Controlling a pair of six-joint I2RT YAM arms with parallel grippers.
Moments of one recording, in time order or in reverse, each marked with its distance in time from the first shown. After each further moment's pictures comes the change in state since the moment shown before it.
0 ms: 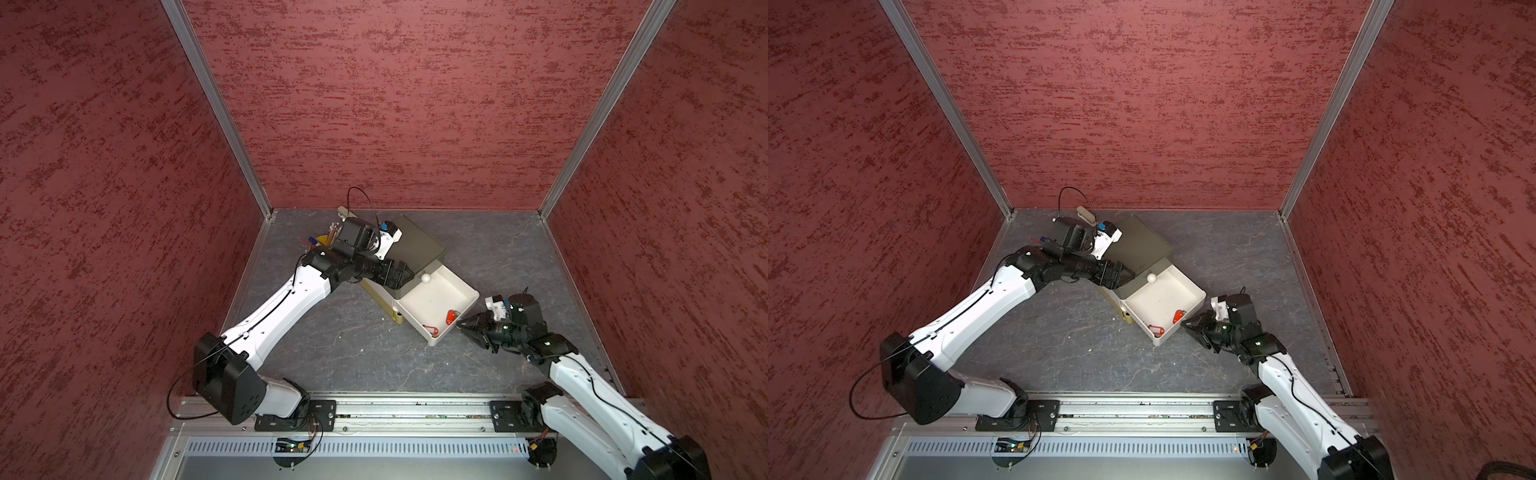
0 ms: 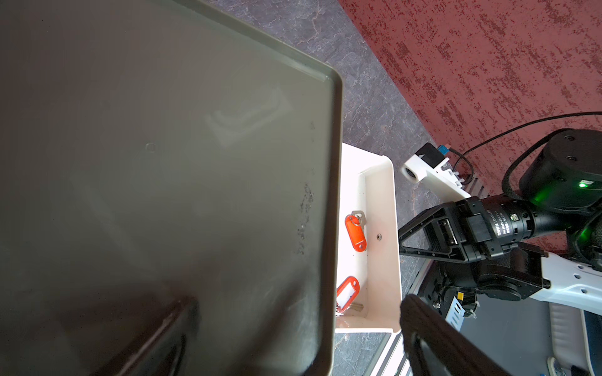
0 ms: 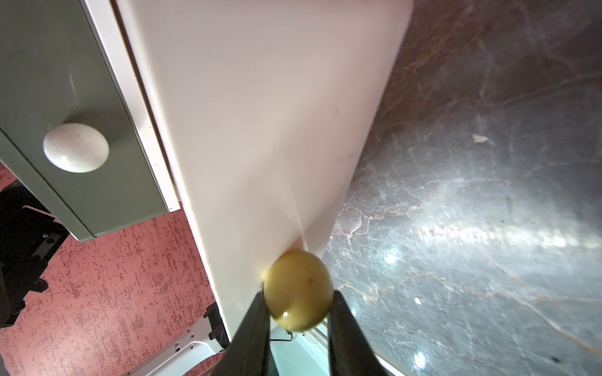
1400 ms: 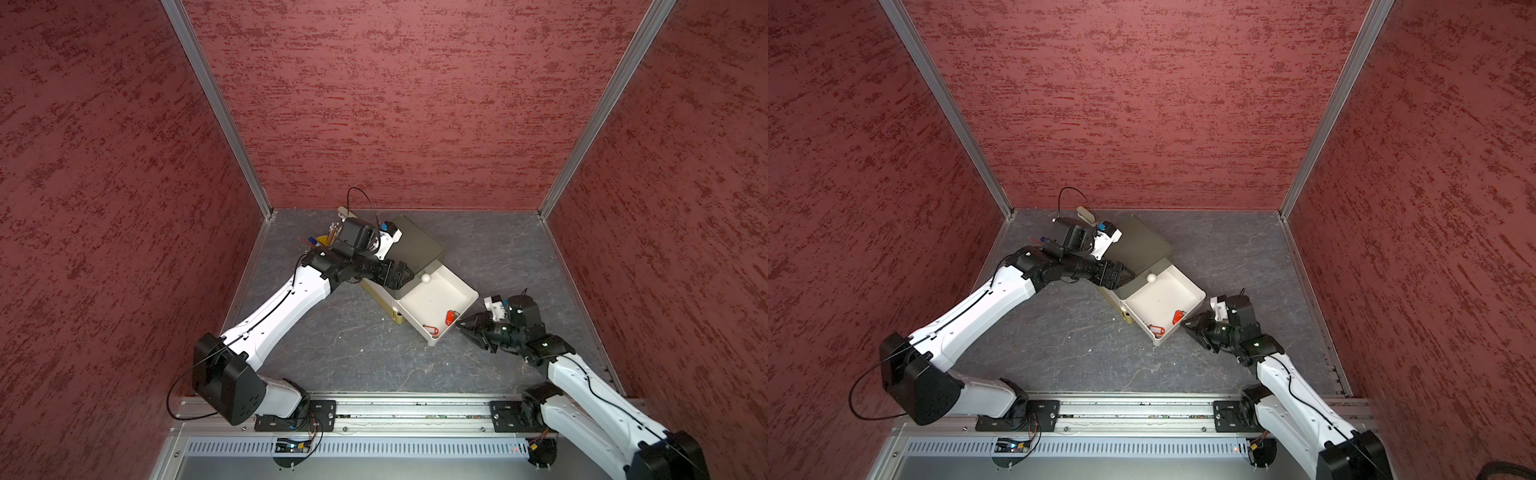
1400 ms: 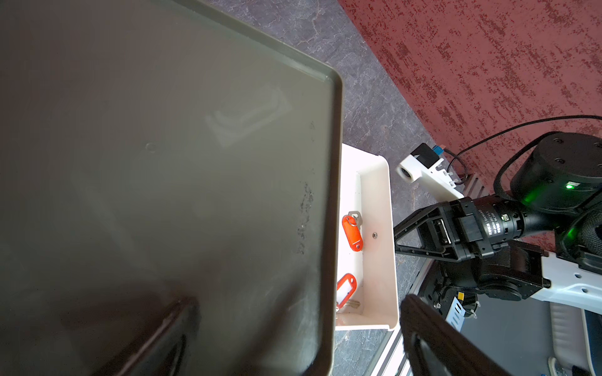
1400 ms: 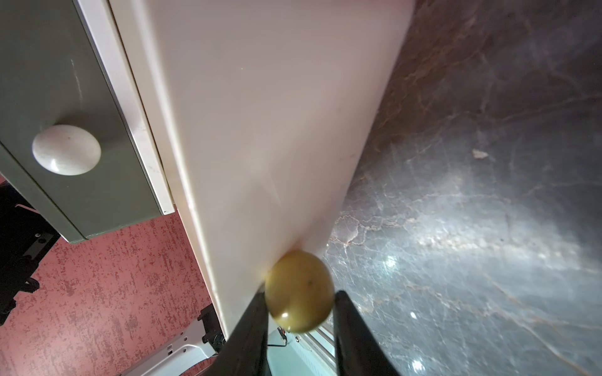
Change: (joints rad) left arm 0.000 -0.003 -0.003 0.001 0.000 0.001; right arm -0.002 0.033 -0.040 0.101 -0.003 -0.012
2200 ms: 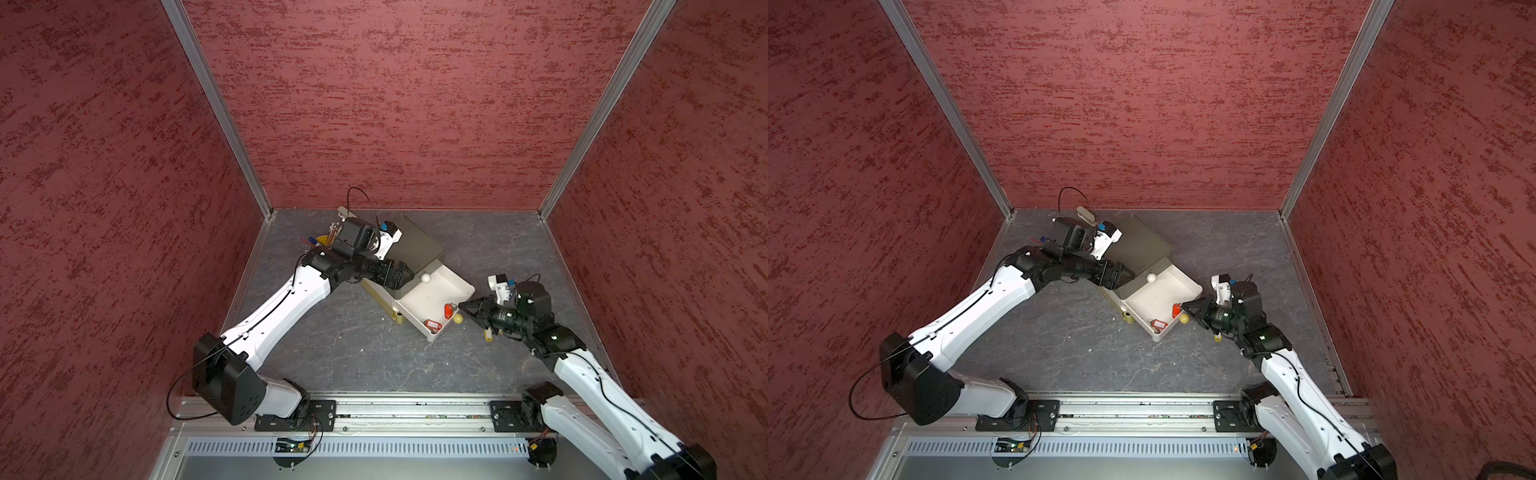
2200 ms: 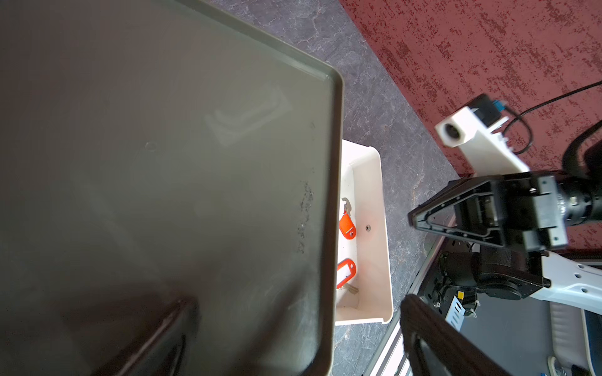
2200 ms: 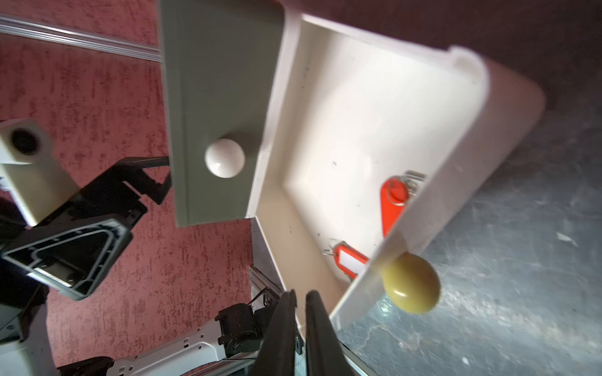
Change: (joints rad) left arm 0.000 0.000 0.003 -0.005 0.000 0.000; right arm -0.003 -0.029 0.125 -0.032 0.030 -0.074
